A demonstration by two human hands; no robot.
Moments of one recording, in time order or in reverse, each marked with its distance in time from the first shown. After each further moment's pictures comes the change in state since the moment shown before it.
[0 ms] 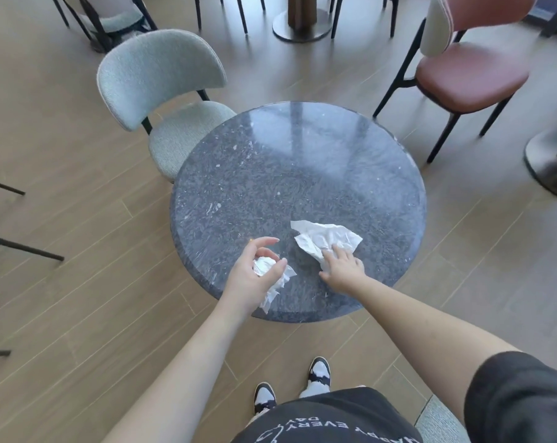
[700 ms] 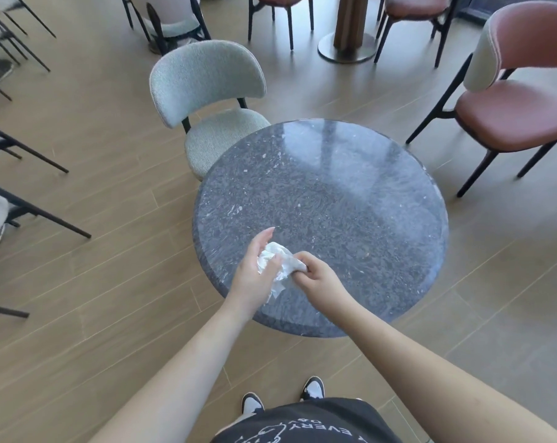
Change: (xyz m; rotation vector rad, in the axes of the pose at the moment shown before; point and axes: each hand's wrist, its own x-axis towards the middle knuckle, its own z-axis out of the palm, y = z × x) left_hand 0.002 0.001 0.002 -0.052 0.173 0.048; right_hand -0.086 -0.082 -0.054 0.972 0.030 -0.444
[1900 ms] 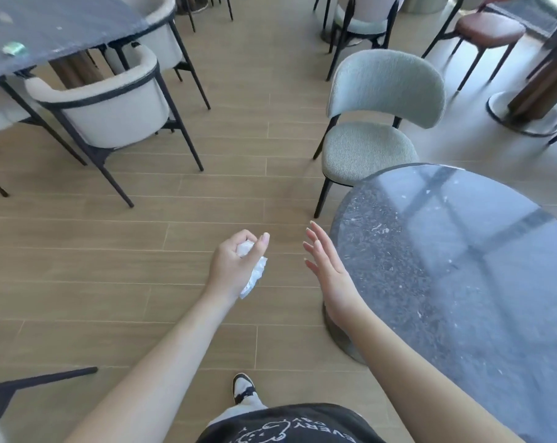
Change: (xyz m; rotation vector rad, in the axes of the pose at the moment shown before) left_hand -0.097 -0.078 -0.267 -0.217 0.676 -0.217; right_hand 0.046 -0.080 0.260 0.065 -0.378 -0.059
